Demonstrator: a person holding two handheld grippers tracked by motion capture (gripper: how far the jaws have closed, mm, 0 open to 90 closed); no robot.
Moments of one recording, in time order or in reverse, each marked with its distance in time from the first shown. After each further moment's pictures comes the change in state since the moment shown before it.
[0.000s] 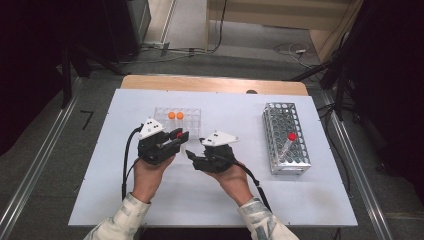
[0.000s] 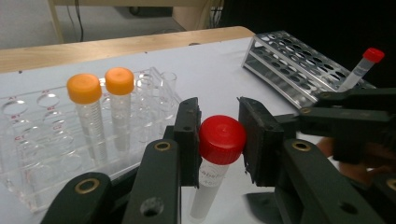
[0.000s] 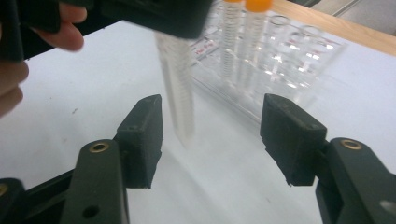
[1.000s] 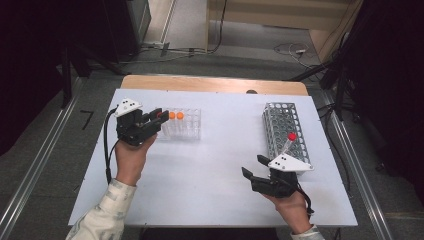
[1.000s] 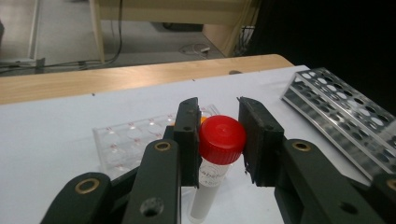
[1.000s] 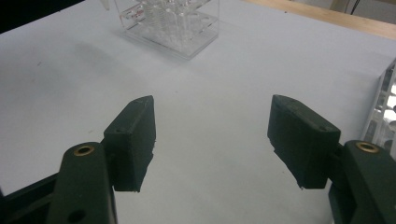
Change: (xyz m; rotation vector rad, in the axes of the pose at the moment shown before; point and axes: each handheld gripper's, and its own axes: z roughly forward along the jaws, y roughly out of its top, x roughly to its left) left arm 0.043 0.042 -0.019 -0.052 0.122 -0.054; right arm -0.053 -0.076 -0.120 -0.019 -0.122 0.093
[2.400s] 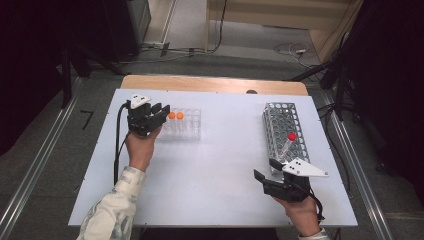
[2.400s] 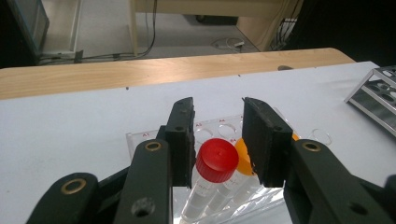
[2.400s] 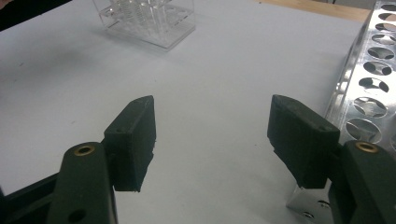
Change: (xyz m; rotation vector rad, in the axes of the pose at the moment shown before) left arm 0.022 -0.016 0.056 0.025 0.125 -0.008; right arm -0.018 -0.018 -0.018 -0.012 -0.042 0.055
